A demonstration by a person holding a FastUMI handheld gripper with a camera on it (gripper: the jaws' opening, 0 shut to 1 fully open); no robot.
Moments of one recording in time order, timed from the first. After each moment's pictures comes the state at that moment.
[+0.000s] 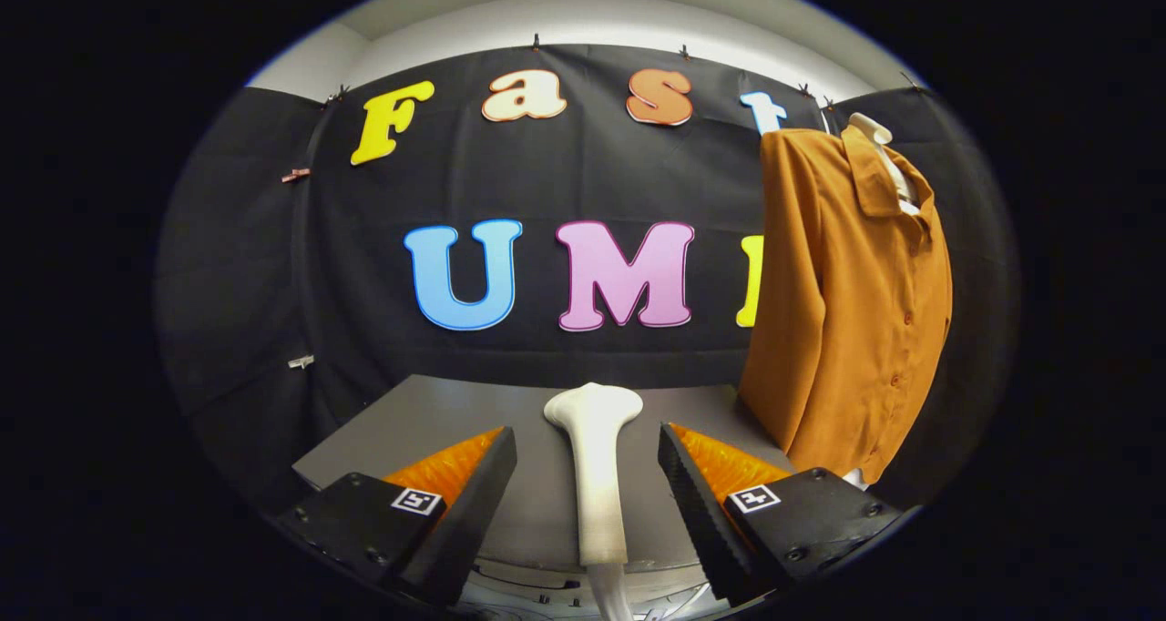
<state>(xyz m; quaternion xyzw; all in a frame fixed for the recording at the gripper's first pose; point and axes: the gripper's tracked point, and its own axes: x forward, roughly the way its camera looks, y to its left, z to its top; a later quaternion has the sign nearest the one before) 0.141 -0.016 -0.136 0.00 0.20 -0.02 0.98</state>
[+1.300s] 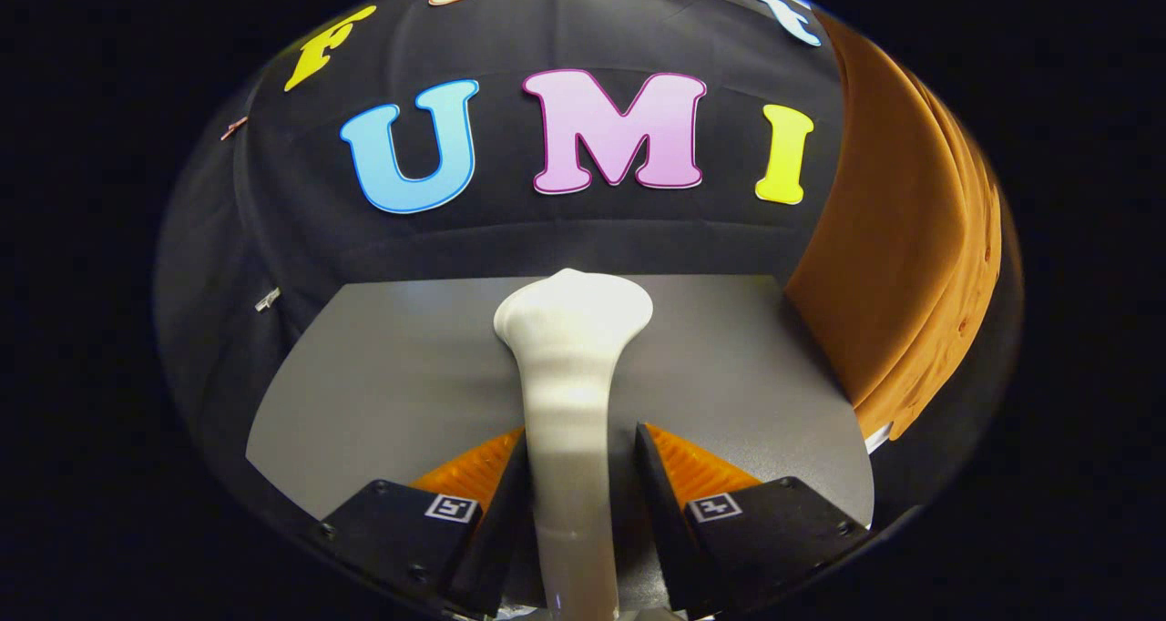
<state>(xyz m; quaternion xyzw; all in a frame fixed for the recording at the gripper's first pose) 0.187 -0.029 -0.249 0.01 0.41 -0.04 0.91</state>
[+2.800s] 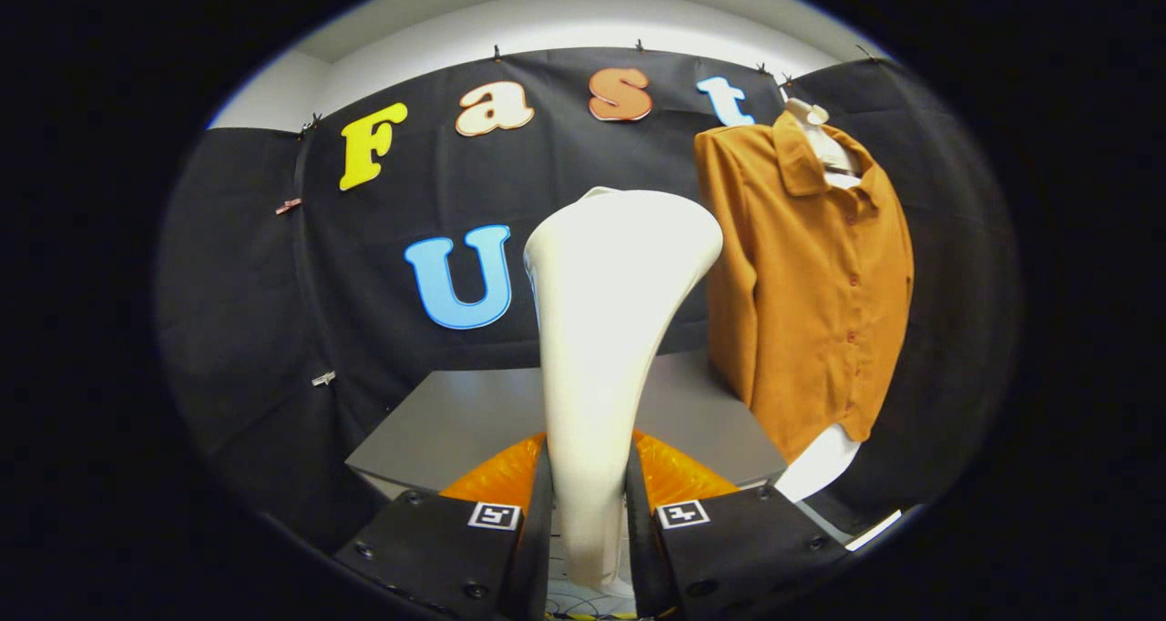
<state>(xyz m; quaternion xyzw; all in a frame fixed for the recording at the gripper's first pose) 0.017 -0.041 -0.065 0.05 0.18 -0.06 0.98</state>
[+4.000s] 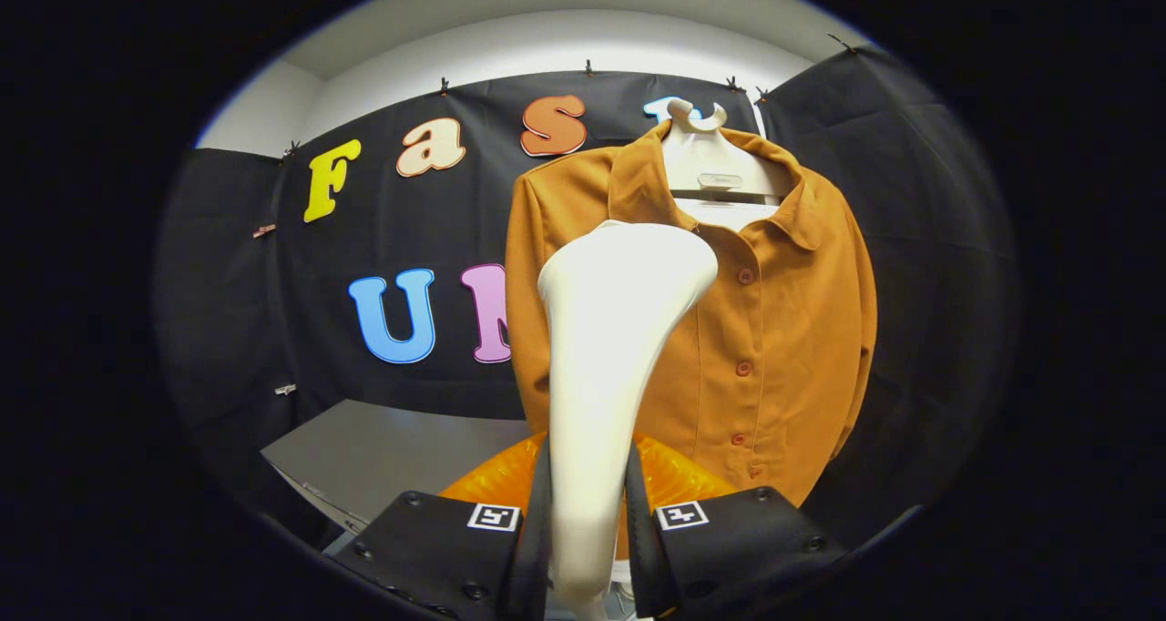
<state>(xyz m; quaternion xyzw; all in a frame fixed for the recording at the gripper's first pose) 0.105 -0.278 -0.056 0.04 0.14 -0.02 0.99</state>
